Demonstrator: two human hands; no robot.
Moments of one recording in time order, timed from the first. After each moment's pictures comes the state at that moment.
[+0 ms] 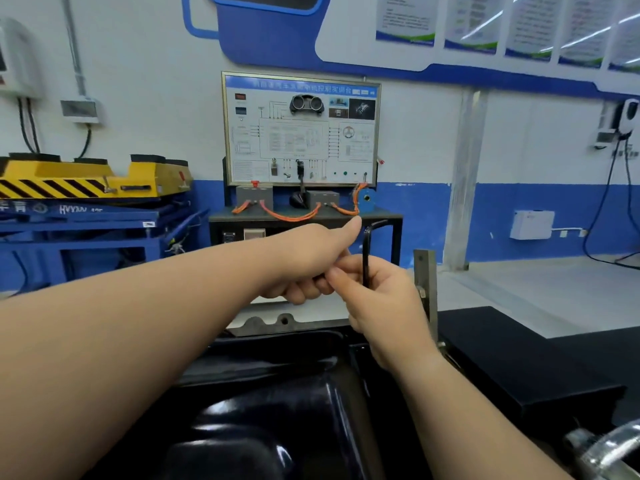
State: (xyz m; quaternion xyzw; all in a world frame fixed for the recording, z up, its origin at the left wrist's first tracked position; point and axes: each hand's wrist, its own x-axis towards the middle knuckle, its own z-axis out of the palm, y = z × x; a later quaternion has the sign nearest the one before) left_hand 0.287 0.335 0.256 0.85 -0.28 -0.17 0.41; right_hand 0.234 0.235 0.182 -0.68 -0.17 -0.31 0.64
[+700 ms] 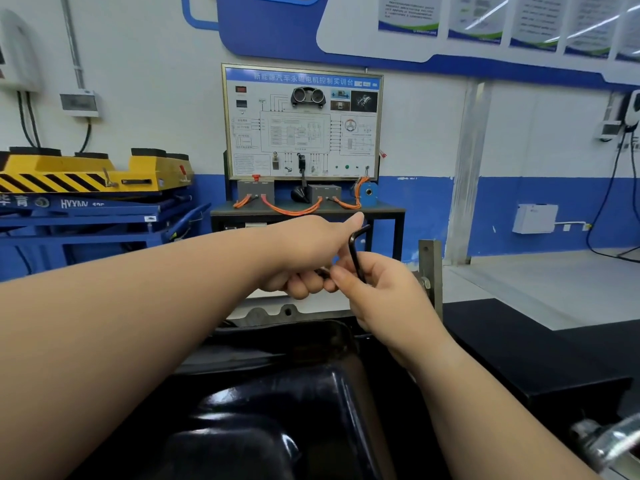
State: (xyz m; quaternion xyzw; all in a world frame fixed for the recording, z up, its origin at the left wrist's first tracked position) left_hand 0.287 0.338 0.254 0.85 -0.26 -0.17 0.43; right_hand 0.231 0.230 0.182 -0.77 -0.14 -0.25 0.56
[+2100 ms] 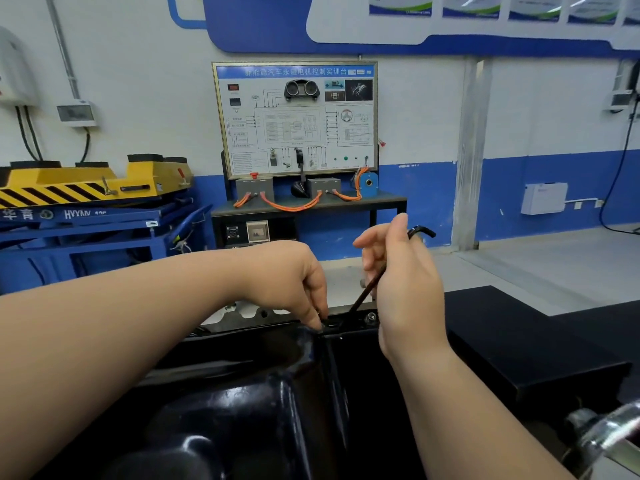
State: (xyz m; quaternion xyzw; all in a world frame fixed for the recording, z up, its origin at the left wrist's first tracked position) left_hand 0.299 0.336 0.238 0.89 -0.43 -0.09 0.11; right_hand 0.227 0.218 0.185 -0.58 -0.02 -0.39 0.72
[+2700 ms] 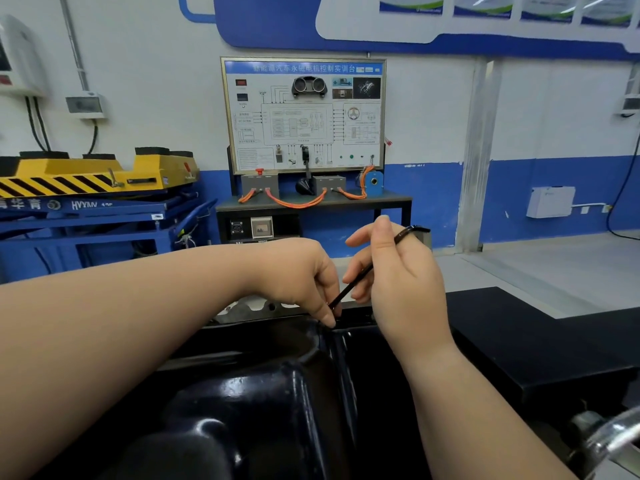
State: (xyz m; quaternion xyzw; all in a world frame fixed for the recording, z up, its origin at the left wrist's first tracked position) left_hand 0.300 0.336 0.235 0.88 -0.44 -0.09 0.12; right_hand 0.221 0.221 0.182 -0.69 -0.07 -0.41 0.59
